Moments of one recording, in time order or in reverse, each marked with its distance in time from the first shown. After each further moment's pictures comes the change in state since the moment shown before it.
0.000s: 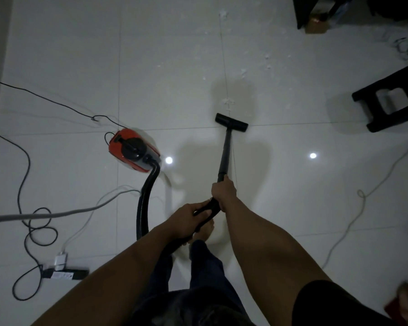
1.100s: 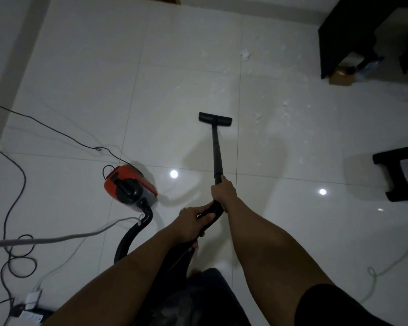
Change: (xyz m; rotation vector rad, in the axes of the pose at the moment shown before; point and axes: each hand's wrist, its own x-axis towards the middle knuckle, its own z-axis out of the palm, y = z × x) left_hand 0.166 0.163 -0.123 -0.139 0.103 0.015; right_hand 0.166 -0.232 -0.055 -0.264 -0.138 -0.208
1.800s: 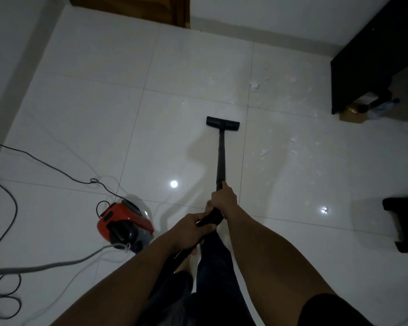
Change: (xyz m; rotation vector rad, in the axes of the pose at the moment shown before) left_hand 0.133 0.117 -0.138 -0.093 -0.021 -0.082; right_hand 0.128 -0.174 -0.063 -0.005 0.005 -0.008
